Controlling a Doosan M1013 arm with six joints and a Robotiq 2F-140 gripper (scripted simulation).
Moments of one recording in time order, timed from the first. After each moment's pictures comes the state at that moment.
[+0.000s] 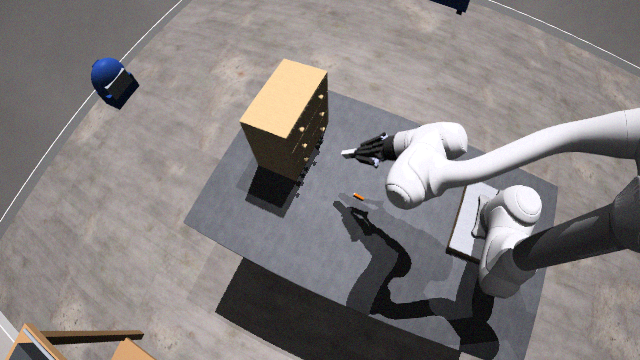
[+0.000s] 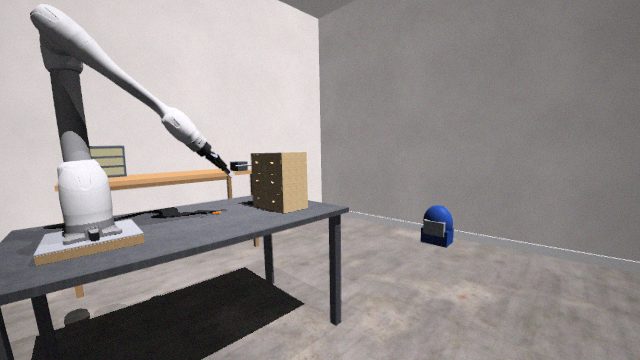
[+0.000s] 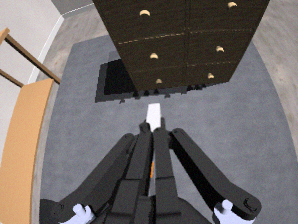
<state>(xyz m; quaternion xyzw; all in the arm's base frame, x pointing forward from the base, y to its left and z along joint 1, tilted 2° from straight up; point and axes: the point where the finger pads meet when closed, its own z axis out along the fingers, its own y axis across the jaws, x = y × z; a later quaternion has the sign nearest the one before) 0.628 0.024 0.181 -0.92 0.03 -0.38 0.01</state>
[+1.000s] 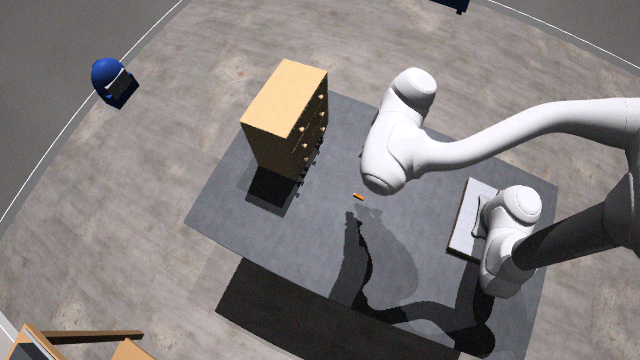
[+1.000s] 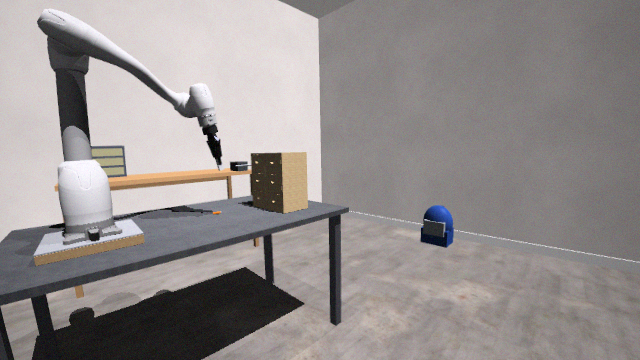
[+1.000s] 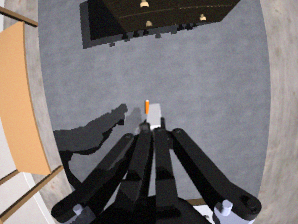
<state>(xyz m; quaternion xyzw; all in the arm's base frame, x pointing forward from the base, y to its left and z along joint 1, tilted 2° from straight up) 0.582 0.028 0.228 -0.99 0.03 -0.11 0.01</state>
